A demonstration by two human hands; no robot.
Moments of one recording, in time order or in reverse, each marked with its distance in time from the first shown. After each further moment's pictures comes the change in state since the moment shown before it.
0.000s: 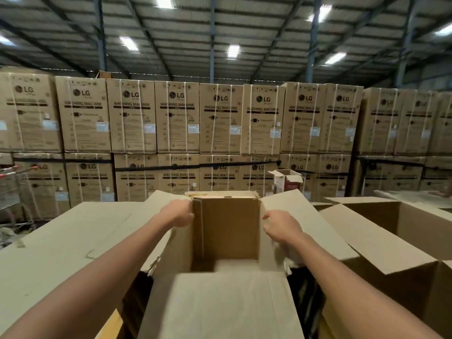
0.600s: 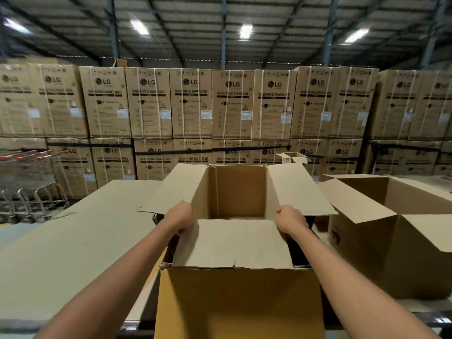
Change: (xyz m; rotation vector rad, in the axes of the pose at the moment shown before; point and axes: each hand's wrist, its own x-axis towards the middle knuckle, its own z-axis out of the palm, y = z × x) left_hand -0.192 -0.001 -0.017 -0.188 -0.110 -0.238; right_hand -0.150 -0.020 -0.012 0.189 -0.003 0.312
